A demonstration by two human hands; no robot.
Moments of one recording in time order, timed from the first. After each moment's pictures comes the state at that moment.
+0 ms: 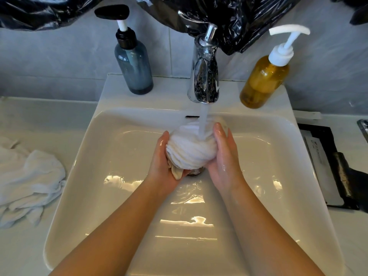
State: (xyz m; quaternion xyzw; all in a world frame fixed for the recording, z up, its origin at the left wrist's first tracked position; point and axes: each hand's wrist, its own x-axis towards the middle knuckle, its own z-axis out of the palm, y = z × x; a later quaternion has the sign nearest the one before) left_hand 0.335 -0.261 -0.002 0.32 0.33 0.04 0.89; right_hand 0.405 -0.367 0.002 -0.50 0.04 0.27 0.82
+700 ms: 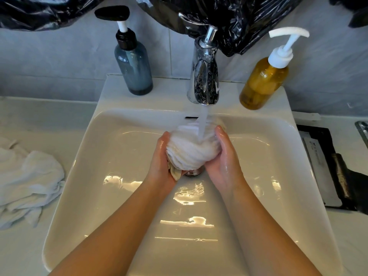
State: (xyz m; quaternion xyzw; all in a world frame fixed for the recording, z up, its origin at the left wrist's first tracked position) left_hand 0.336 -0.257 -0.012 0.39 0.33 0.07 0.86; right_hand 0.409 -0.368 -0.003 -0.45 0.03 0.32 0.83
